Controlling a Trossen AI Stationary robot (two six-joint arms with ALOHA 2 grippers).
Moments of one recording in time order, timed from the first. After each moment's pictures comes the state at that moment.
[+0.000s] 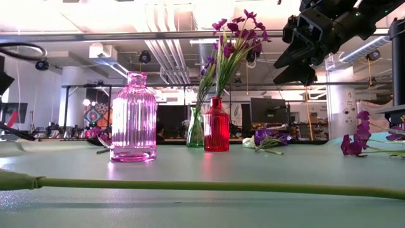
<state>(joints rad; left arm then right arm) -0.76 1.56 0.77 -1.08 0.14 -2.14 -0.30 0.98 0.59 -0.18 -0.22 0.23</state>
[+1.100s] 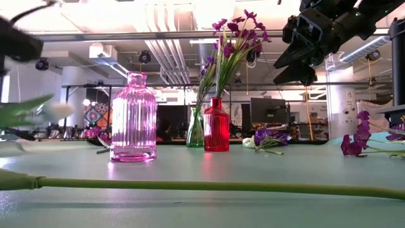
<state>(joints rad) -0.76 1.48 0.90 -1.04 -0.23 -2.01 -0.30 0.98 0.59 -0.18 -0.22 0.23</state>
